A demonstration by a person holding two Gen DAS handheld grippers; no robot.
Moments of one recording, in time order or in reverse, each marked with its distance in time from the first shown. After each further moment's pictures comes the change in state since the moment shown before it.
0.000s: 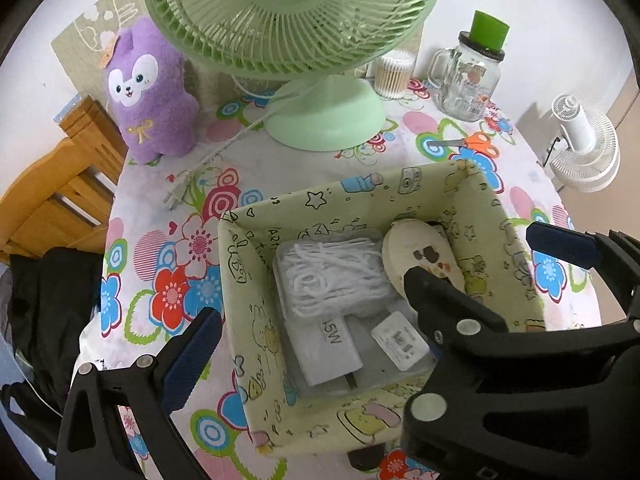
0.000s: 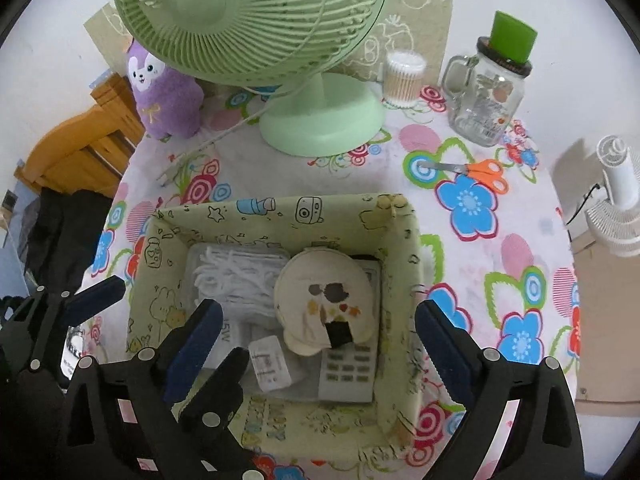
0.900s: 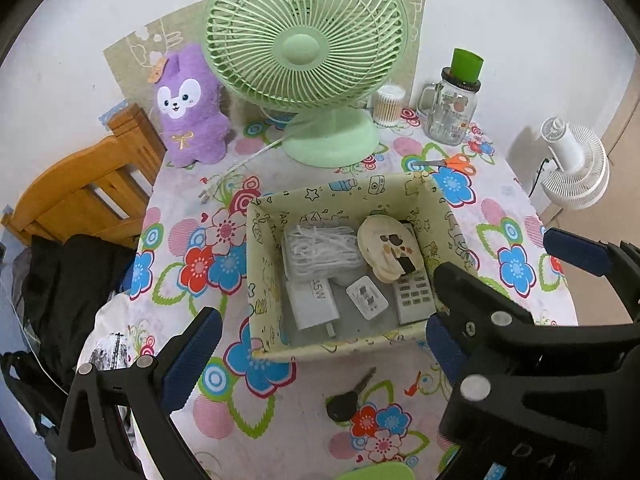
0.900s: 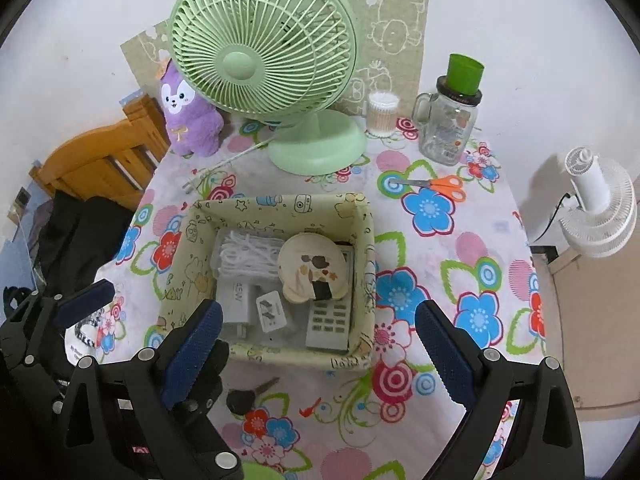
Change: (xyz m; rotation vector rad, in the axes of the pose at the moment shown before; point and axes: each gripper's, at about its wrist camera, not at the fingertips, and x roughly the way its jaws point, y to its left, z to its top) left arm -0.074 -0.019 -0.039 -0.064 -0.091 0.045; right arm -0.083 -0.007 -0.043 -0.023 -0.113 -0.019
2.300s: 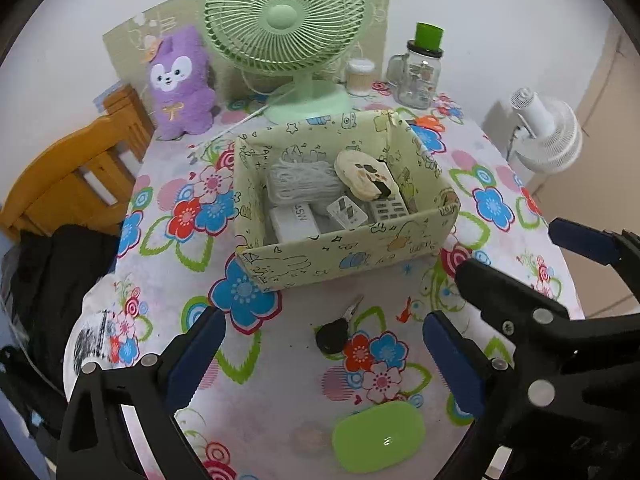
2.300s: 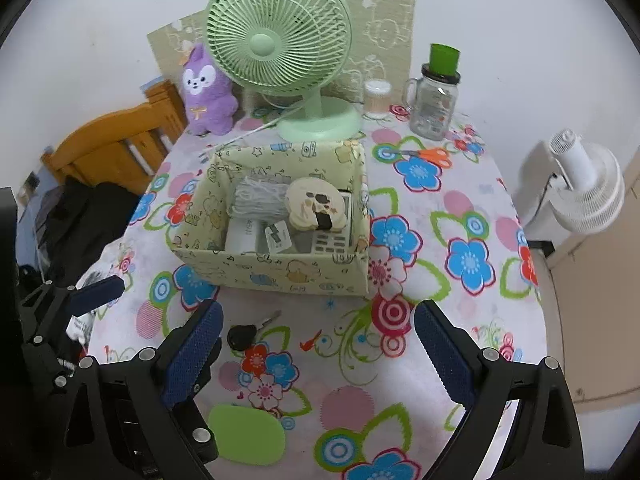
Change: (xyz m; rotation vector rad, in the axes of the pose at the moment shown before) left arm -0.011 0.003 -0.076 0.074 -0.004 -0.071; right arm -0.030 0.006 -0.087 0.007 -0.030 0.007
